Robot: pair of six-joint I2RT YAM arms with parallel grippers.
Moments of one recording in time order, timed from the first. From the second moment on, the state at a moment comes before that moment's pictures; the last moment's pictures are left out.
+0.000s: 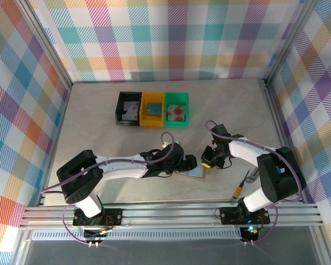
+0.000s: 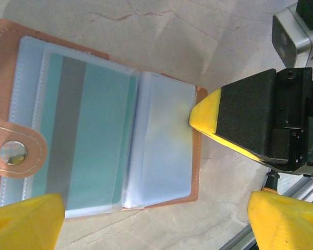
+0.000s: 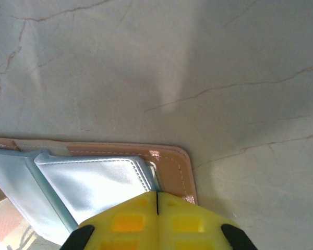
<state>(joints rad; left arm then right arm) -1.05 1.64 0.90 -0.07 0.03 -1.12 0.37 1.52 0.73 -0.57 -0.35 0.81</state>
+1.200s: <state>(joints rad) -1.06 1.72 0.98 -0.22 -0.03 -1.05 0.37 1.52 0.73 -0.57 -0.35 0.81</state>
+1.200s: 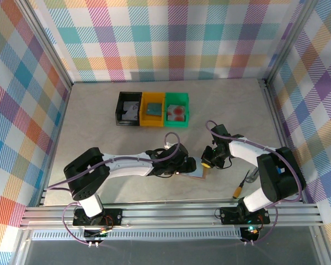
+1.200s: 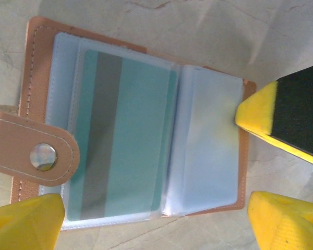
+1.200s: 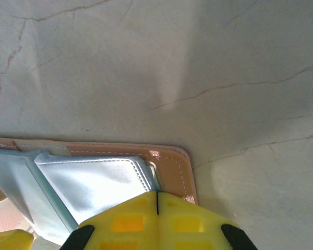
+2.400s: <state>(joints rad) -1.07 1.83 1.17 -0.48 -0.05 -0.90 0.37 1.52 0.73 -0.57 -0.35 0.81</state>
